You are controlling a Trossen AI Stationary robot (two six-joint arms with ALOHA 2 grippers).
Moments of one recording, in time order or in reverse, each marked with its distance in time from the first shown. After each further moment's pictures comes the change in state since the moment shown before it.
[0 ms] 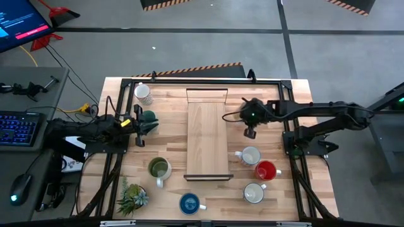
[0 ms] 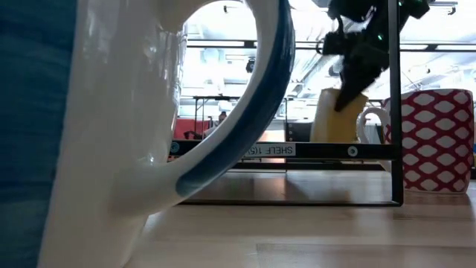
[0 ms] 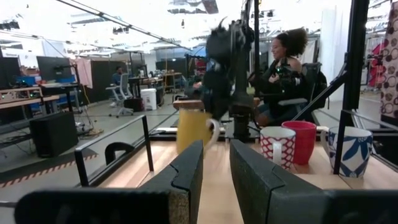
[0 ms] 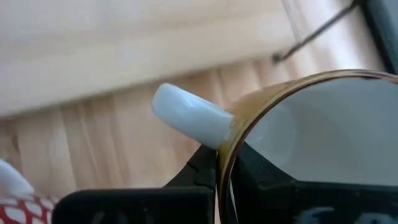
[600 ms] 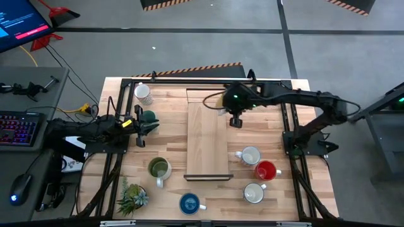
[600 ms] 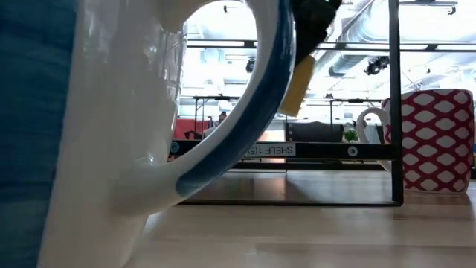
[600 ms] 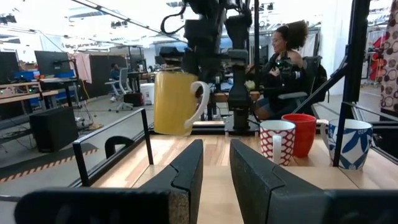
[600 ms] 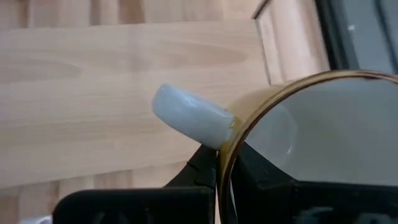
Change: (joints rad) left arm 0.000 0.000 0.000 -0.025 0.000 -0.002; right arm -0.044 0.341 0.592 -0.241 -0.136 -0.174
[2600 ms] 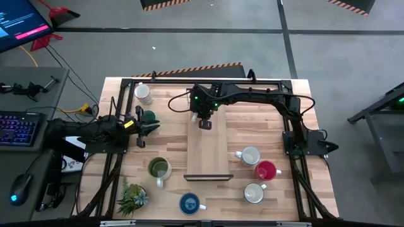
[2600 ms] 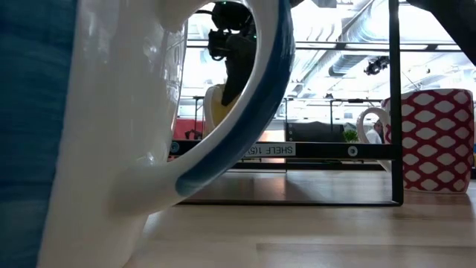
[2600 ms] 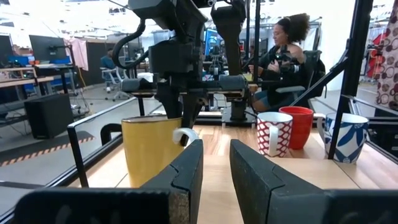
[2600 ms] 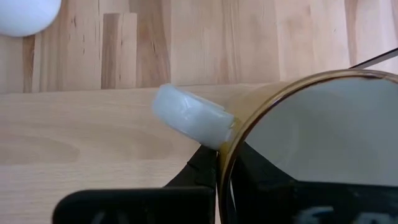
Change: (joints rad) left arm 0.000 0.000 0.000 -0.042 0.000 -0.046; right arm 0.005 0.526 0.423 0.012 -0.153 0.000
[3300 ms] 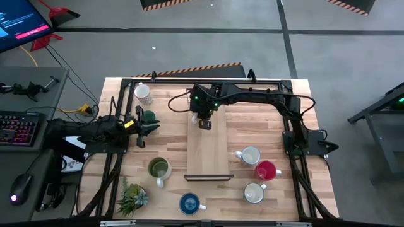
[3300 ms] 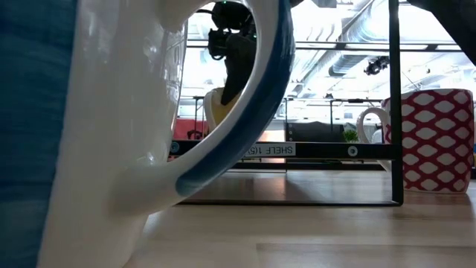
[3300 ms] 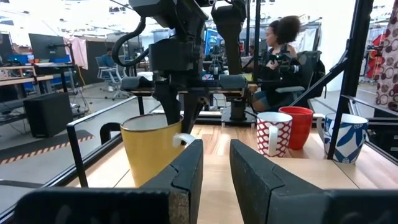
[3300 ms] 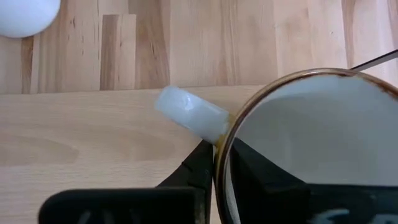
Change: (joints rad) left arm 0.000 0.000 0.000 -0.002 0.000 -0.004; right arm -0.004 0.000 -0.002 0.008 0.004 -0.005
